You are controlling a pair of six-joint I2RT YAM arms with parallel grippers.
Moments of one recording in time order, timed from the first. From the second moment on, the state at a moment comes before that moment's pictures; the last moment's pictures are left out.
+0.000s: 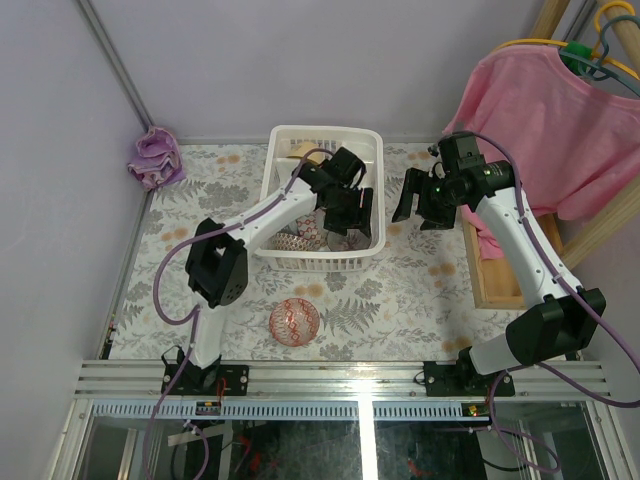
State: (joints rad) left arm -0.67 2.07 1.87 -0.87 0.23 -0.54; right arm 0.27 1.47 1.52 -1.08 -0.26 0.44
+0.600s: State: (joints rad) left arm -0.68 2.13 1.93 -0.86 0.22 -0.57; right arm 0.27 1.47 1.50 -1.08 -0.26 0.44
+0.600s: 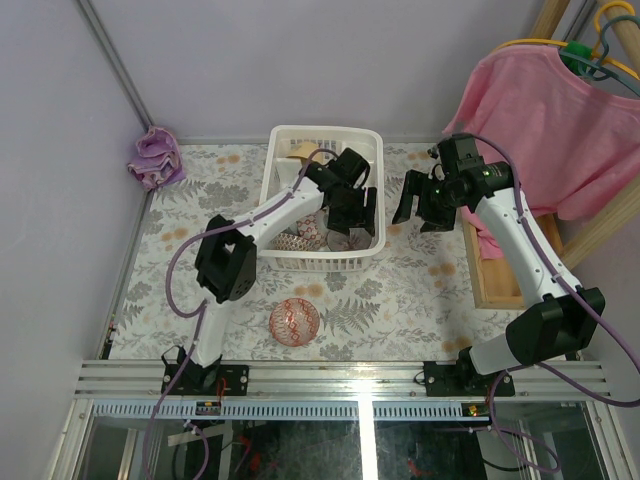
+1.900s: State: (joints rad) left arm -0.74 2.22 2.16 -1.08 0.08 -0.72; right arm 0.25 1.43 1.45 -1.08 -0.26 0.43
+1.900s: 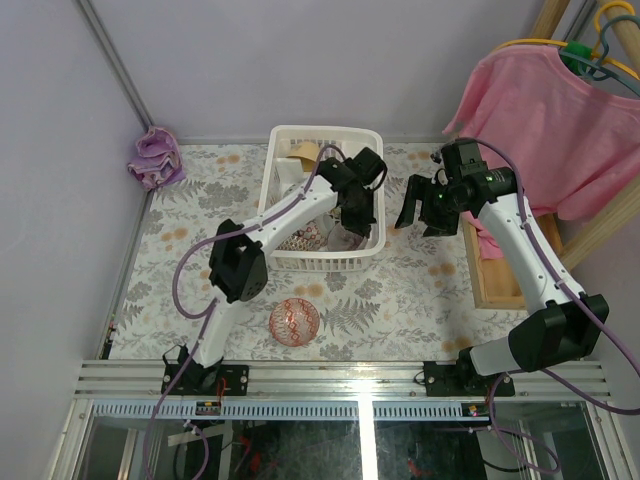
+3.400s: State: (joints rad) left arm -0.40 1.96 1.27 0.62 0.89 -1.51; right arm 0.22 1.65 1.59 -1.12 -0.26 0.43
